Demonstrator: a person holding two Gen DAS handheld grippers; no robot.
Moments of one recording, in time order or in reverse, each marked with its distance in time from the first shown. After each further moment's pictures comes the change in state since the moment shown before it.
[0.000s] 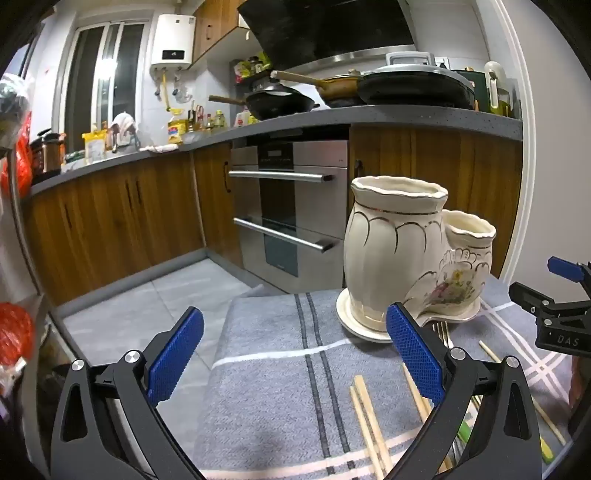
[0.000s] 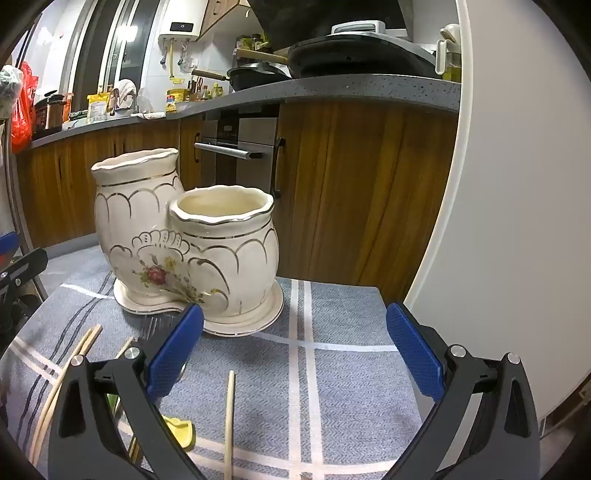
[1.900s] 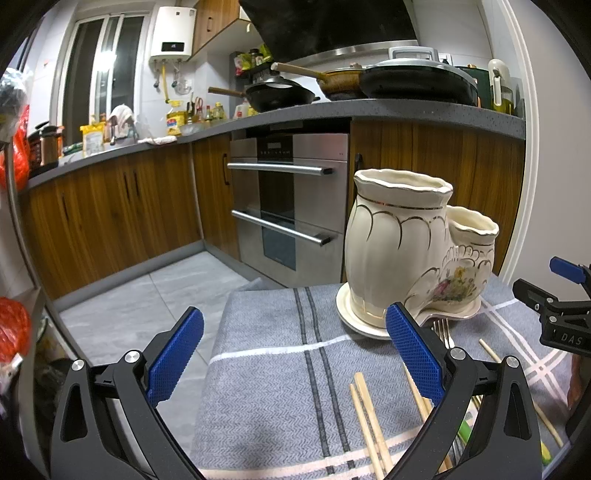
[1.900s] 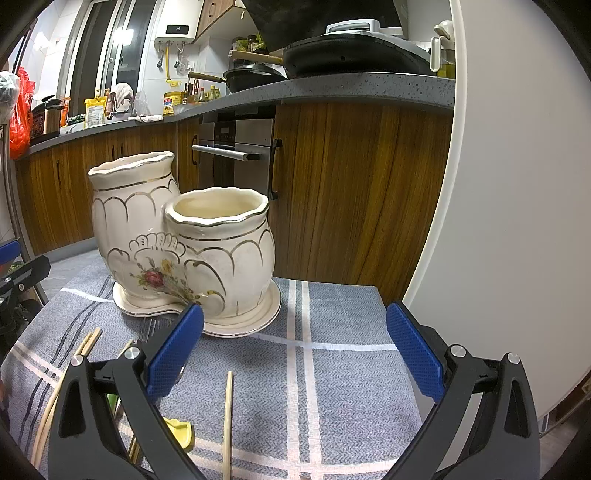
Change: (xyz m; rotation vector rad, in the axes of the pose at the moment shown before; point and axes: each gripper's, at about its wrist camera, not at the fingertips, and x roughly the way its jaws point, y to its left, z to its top) left arm 0.003 0.001 -0.001 -0.007 0.018 -0.003; right arm 0.000 -0.003 0.000 0.012 -0.003 0.006
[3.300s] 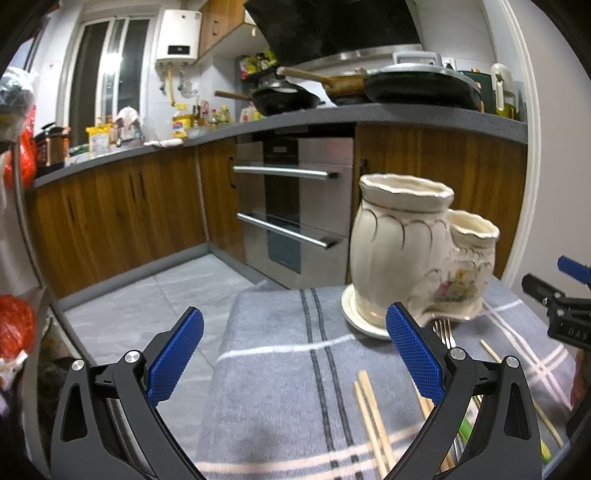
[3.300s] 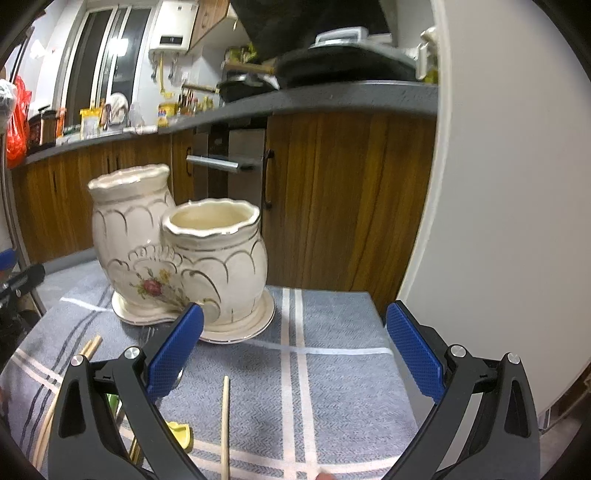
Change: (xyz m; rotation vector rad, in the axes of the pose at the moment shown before) left arm 0.000 0.002 -0.009 -0.003 0.008 0.012; right arm -0.018 -0.009 0.001 0.028 -0.056 -0.044
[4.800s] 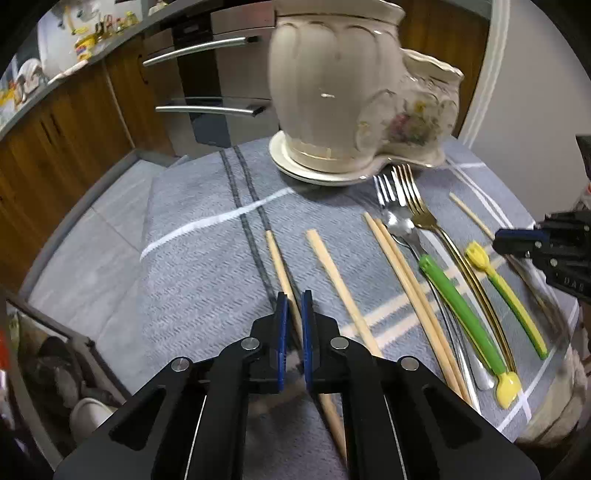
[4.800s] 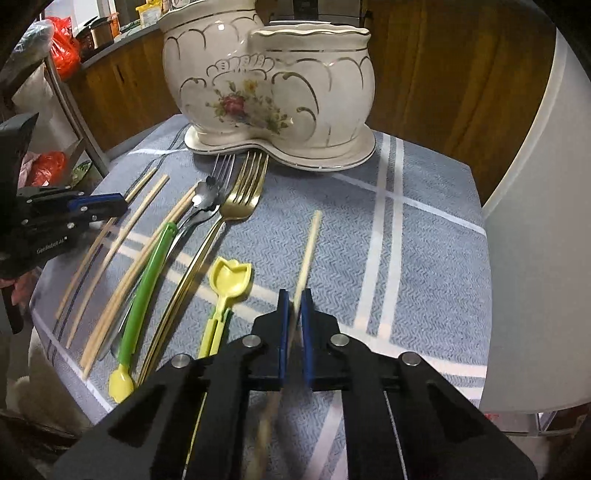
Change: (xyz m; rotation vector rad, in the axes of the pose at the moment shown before) left arm 0.034 -0.010 -0.036 0.181 0.519 -0.246; right arm 0.030 0.015 -0.035 -0.149 0.579 0.381
